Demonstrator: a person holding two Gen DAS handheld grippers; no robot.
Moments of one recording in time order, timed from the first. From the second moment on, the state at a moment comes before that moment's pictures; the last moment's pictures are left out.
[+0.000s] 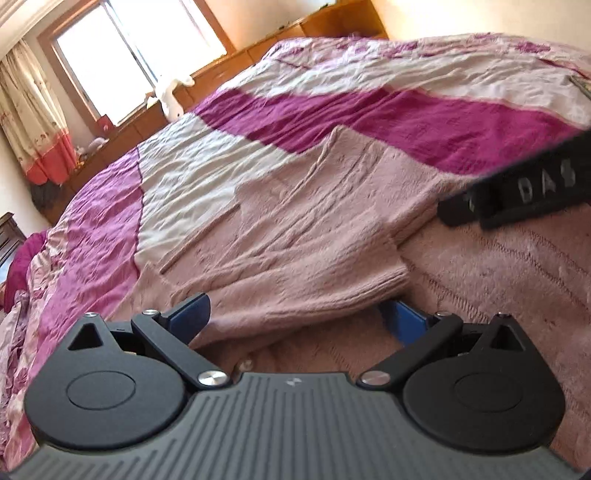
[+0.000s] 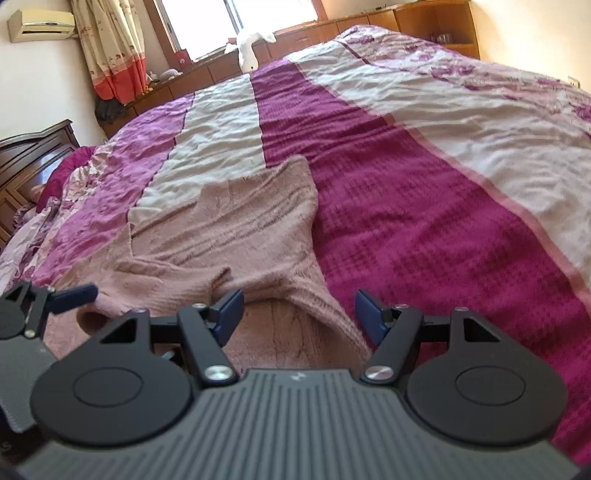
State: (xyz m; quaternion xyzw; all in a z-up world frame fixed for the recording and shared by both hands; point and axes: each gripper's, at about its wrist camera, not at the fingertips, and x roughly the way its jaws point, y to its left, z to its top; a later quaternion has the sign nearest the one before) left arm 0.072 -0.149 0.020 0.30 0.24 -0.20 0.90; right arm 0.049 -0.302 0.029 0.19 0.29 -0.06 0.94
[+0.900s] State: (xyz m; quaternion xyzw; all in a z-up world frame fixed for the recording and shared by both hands) left arm 0.111 -0.038 0.086 0.07 0.22 -0.08 0.97; right arm 0.048 -0.296 0.023 0.17 0.29 -0.06 0.94
